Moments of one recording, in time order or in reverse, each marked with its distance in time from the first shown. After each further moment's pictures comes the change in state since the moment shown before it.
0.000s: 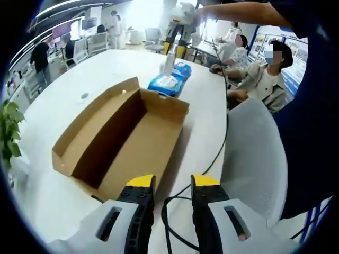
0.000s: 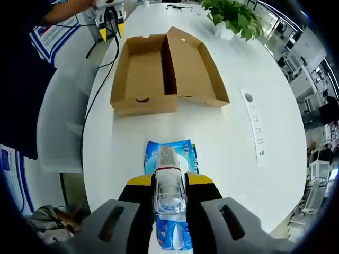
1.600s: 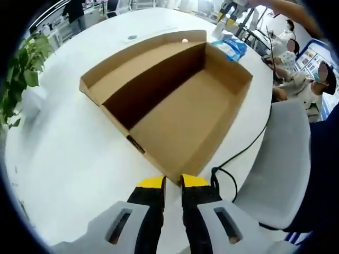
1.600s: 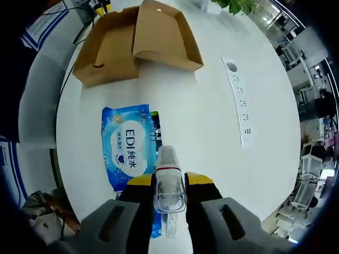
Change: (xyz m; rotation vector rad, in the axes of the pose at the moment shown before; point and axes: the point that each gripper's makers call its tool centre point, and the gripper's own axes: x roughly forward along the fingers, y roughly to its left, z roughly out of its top) left arm -0.001 0.065 -0.078 -0.326 0.245 0.203; right arm 0.024 -0.087 -0.057 -0.050 0.203 -0.077
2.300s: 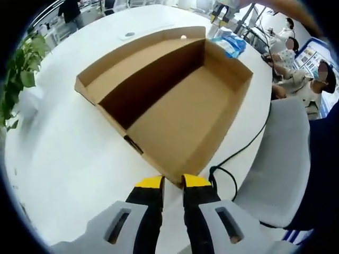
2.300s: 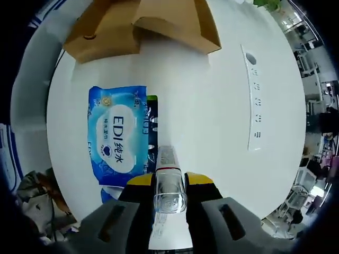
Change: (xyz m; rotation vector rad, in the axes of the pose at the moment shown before) left arm 0.005 0.002 -0.001 0.010 0.031 -0.013; right arm 0.036 0.001 -0.001 -0.092 0.121 0.032
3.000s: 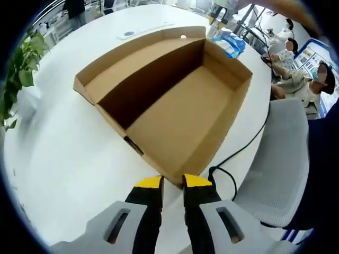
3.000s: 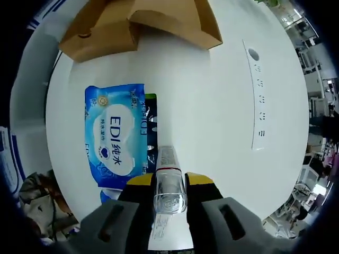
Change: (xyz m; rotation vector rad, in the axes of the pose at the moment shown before) left arm 0.002 0.000 0.001 0.000 0.002 -0.016; right arm 0.008 -0.003 -0.001 0.019 0.002 0.016
